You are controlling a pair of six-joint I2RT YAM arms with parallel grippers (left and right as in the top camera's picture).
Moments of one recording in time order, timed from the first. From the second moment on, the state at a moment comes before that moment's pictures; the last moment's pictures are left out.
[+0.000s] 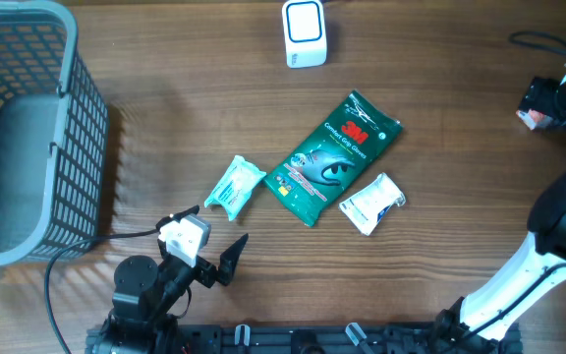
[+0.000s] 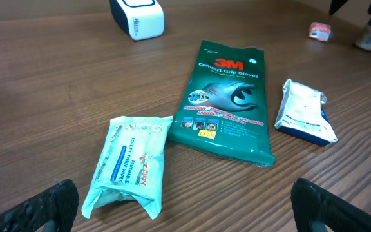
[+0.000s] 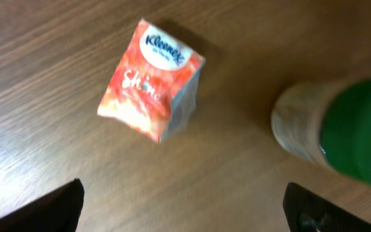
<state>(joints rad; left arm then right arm) -0.20 0.06 0.13 -0.45 0.37 0.00 -0.47 2.09 1.77 -0.93 0.19 0.04</state>
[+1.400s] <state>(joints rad) -0.20 0.06 0.13 -0.45 0.37 0.00 0.21 1.65 0.96 -0.85 -0.08 0.99</state>
